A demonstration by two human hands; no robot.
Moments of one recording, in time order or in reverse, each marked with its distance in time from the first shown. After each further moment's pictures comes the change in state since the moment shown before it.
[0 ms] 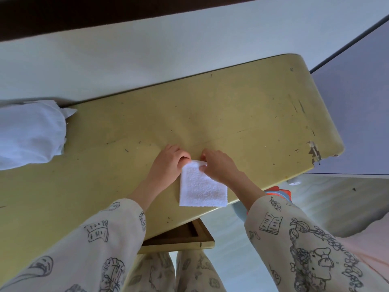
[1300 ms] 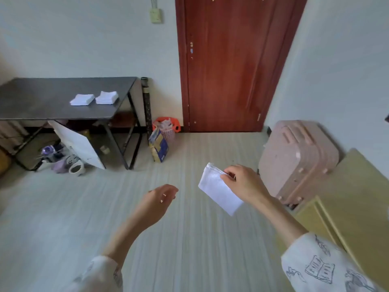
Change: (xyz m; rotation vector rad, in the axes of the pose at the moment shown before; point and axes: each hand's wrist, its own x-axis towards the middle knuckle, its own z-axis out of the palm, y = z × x) left_hand -0.844 0.252 0.027 -0.212 1.441 -1.479; right_hand -0.580 -0.382 0.310 -0.460 -0.235 -1.753
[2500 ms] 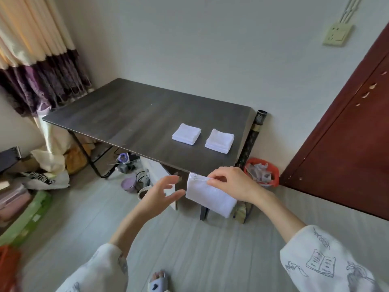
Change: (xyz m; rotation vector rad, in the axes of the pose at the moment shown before) left_hand 0.365 -0.495 -0.468 -0.248 0.299 -0.307; right_hand 0.586 -0.532 0.310 0.150 -0.529 -0.501
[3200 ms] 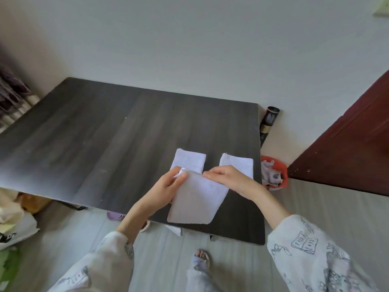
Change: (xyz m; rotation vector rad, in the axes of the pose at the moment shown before) left_hand 0.339 -0.018 -0.092 -0.265 -0.373 0.007; right_hand 0.330 0.063 -0.028 0.532 -0.084 0.370
